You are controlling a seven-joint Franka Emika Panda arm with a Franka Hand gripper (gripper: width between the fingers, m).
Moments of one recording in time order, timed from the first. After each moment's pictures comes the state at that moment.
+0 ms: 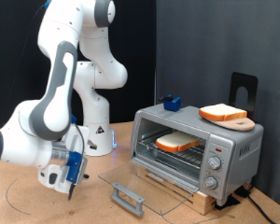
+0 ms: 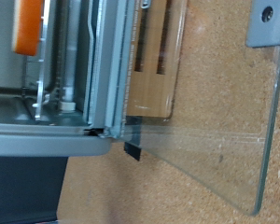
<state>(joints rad) -0.38 0.40 -0.24 -2.24 0.64 1.59 -0.68</state>
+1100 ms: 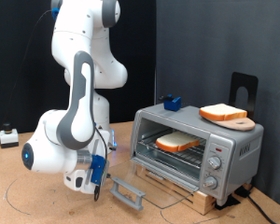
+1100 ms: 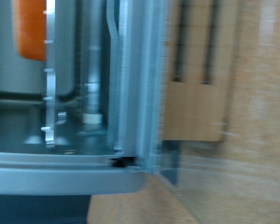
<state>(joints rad) -0.36 0.40 -0.17 -2.33 0.71 1.56 -0.69</state>
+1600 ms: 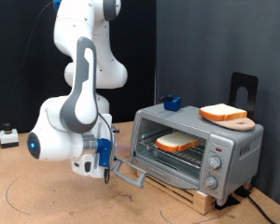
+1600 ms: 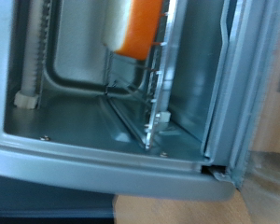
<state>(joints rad) -0.35 0.28 -0.15 -2.37 0.68 1.46 -0.69</state>
